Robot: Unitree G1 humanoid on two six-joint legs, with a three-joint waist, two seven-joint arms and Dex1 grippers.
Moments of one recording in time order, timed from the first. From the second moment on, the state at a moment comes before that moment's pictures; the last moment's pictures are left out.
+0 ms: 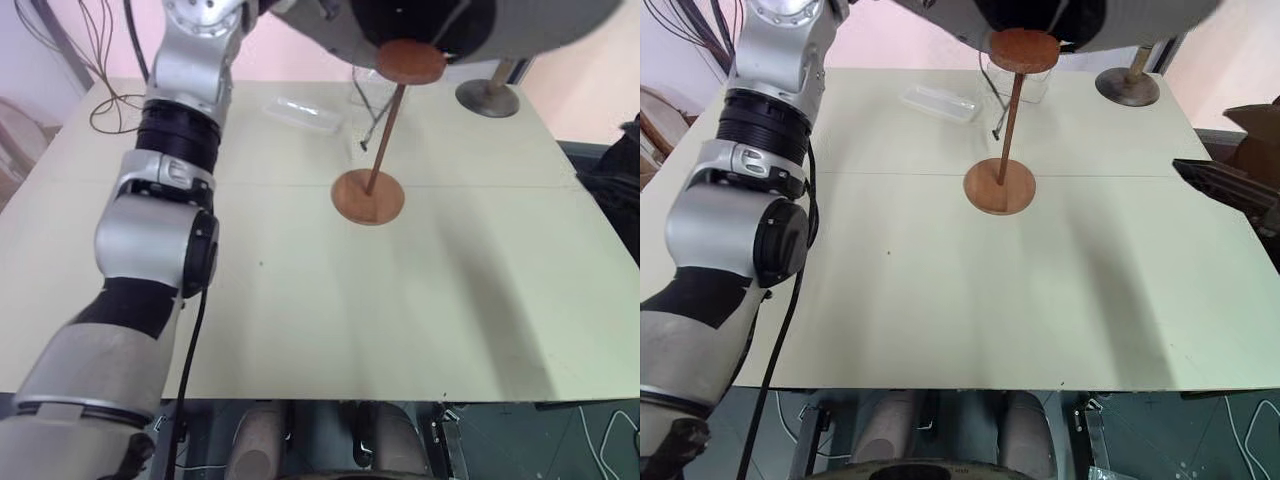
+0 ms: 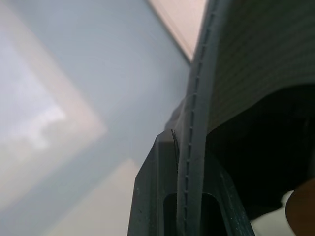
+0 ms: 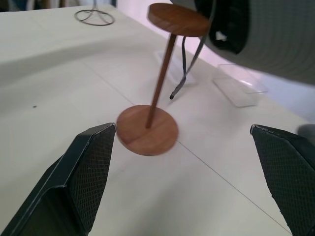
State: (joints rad) left arm -1.55 0.30 -0.05 0.87 0.07 -0.33 -0.53; right arm -0.16 -1.16 -0.91 -0.33 0.80 0.87 0.99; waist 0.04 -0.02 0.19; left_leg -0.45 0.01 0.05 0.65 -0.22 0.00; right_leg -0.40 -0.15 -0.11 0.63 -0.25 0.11
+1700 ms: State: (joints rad) left arm -1.06 0.51 -0.43 0.95 0.49 -1.08 -0.23; right arm -0.01 -1.15 -1.01 -0.26 0.71 0.85 1.04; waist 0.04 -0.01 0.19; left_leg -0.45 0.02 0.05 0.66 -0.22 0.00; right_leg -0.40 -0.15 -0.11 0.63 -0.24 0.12
